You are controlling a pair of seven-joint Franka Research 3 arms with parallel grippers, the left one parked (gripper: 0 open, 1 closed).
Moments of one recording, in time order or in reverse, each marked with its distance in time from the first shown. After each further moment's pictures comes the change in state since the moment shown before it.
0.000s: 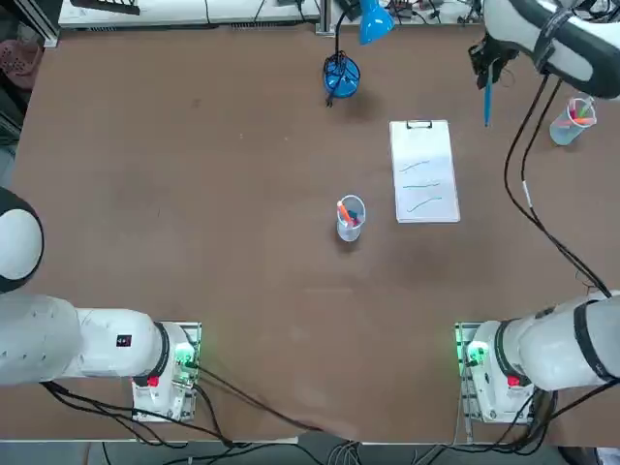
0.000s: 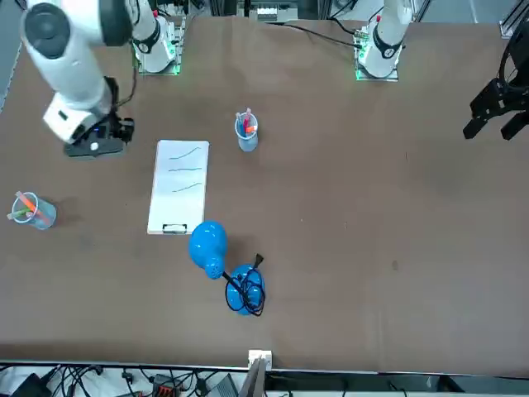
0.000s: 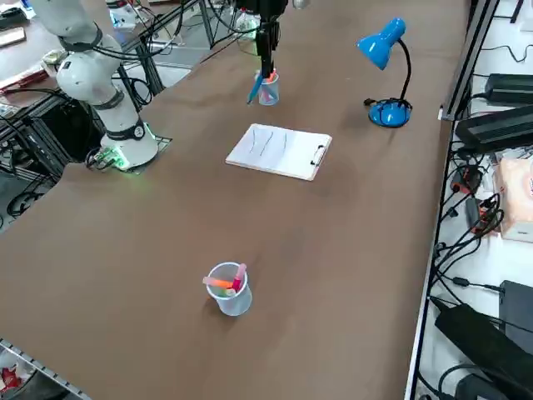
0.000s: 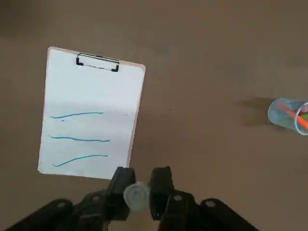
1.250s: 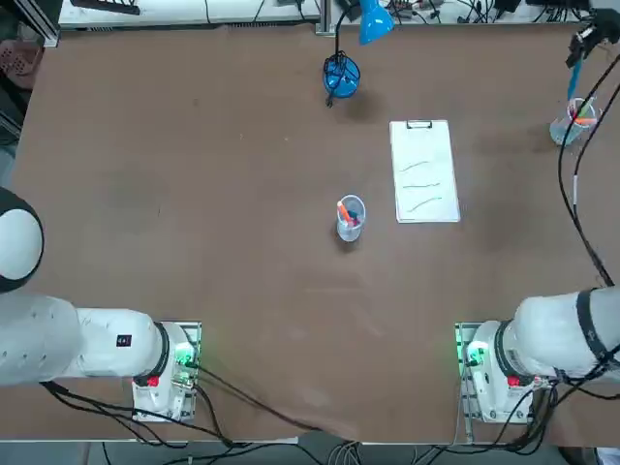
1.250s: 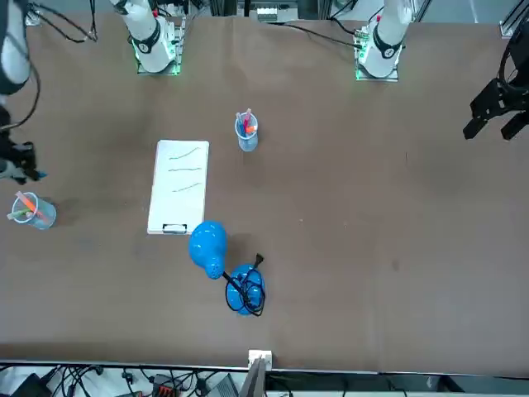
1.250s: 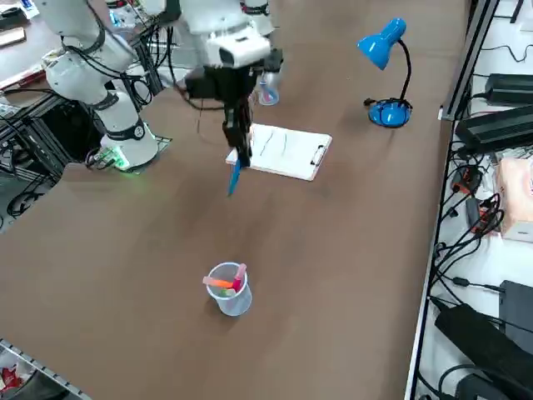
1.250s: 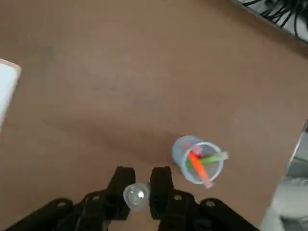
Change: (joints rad) arm -0.542 0.146 -0.018 0.019 0.042 0.399 -0.769
